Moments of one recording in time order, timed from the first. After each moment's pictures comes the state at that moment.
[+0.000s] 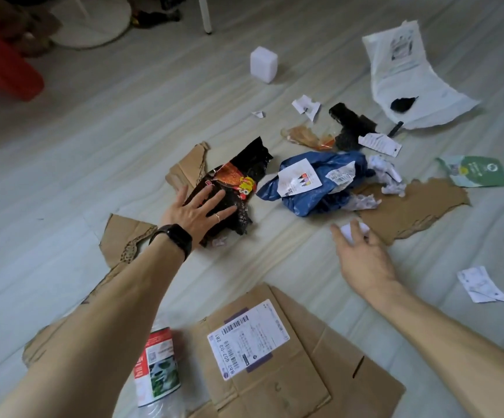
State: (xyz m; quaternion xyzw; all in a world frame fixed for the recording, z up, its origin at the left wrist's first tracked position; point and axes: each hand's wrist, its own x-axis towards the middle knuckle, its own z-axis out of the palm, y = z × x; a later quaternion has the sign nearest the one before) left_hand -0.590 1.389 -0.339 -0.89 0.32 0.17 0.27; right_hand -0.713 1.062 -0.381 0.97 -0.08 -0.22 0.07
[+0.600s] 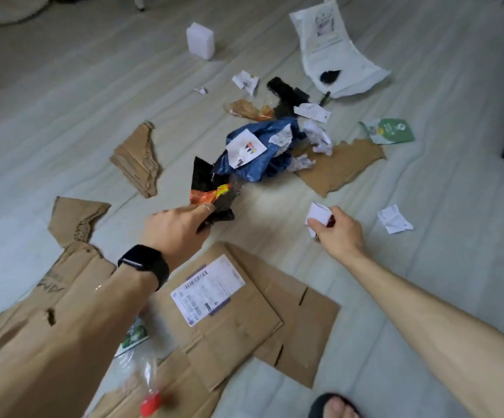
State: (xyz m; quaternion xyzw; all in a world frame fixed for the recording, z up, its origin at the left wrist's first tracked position) left_hand -0.704 1.344 -0.288 -0.95 0.29 0.05 -0.09; right_hand -0.789 1.033 -0.346 0.89 -0.34 -0.04 -0.30
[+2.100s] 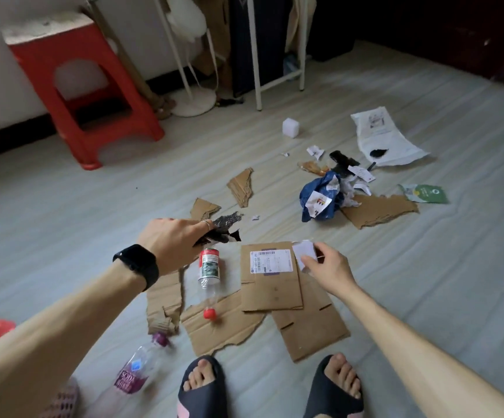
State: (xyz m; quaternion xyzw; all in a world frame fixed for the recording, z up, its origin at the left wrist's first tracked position) left_hand -0.903 1.470 -0.078 -0.97 0.24 -0.05 0.04; right_hand -0.920 1.145 -0.208 0.89 -0.11 -0.09 -0.44
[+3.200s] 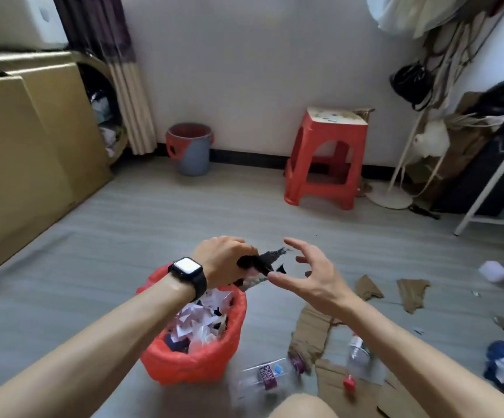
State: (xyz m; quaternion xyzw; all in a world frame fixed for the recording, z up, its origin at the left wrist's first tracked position) left_hand -1.151 1.755 0.017 -0.99 -0.09 -0.12 -0.07; right_hand -1.034 1.551 0.017 0.80 0.40 -0.18 -0.40
